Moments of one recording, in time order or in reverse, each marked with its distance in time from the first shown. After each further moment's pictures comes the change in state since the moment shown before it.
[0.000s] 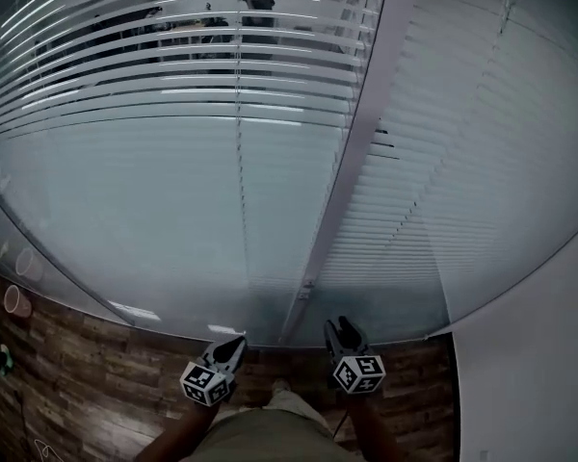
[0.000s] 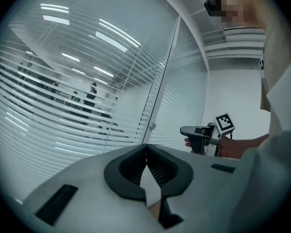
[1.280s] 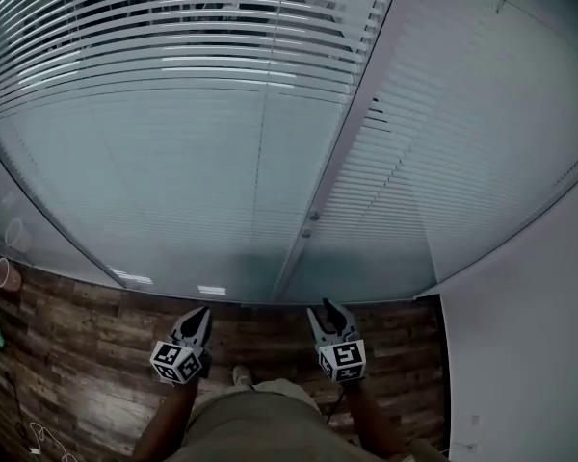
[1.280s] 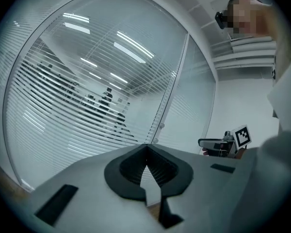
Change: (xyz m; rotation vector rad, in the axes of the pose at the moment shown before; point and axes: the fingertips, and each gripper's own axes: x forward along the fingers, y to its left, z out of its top) left arm -0.145 0.036 -0.048 -0.098 -0.101 0.119; right arm -0.088 0.110 -0.080 -0.363 0.117 0.045
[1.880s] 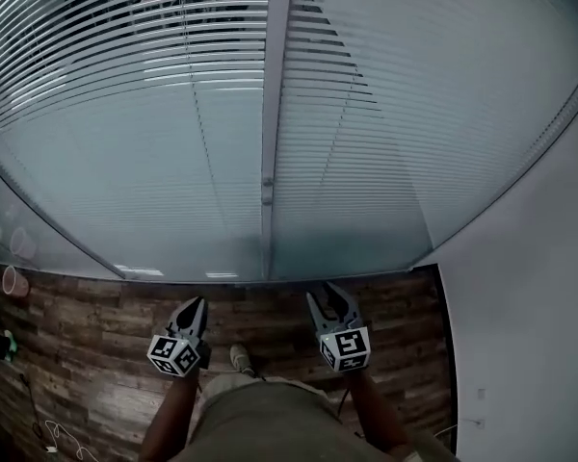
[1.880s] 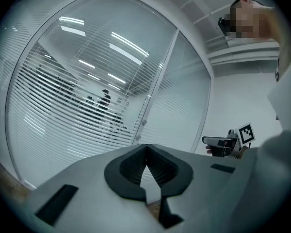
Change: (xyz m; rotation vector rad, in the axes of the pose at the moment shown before) left arm -0.006 -0.126 -0.024 0.016 0.009 0.020; right arm -0.125 -0.066 0.001 0.064 -0.054 -0.019
